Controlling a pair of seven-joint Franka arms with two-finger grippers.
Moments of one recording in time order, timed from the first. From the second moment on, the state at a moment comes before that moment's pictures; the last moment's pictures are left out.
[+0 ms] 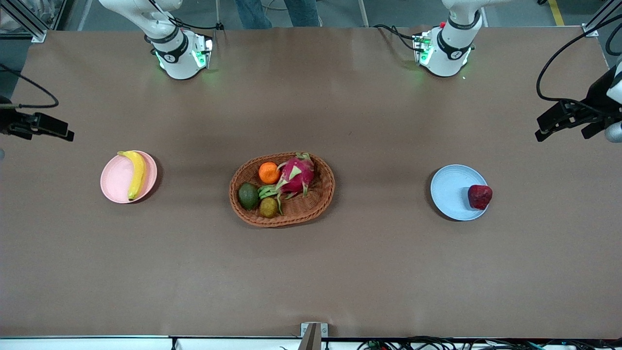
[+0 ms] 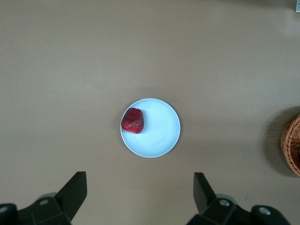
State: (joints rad) left arm 0.14 0.02 -0.22 -1.50 0.01 1.61 -0.11; right arm 0.00 0.07 -0.07 -1.48 0.03 1.43 -0.01
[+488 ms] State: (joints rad) left arm 0.15 0.02 -0.21 -1.53 -0.01 1.57 -0.05; right arm 0.00 -0.04 -0.06 -1.56 0.02 1.45 -0.01
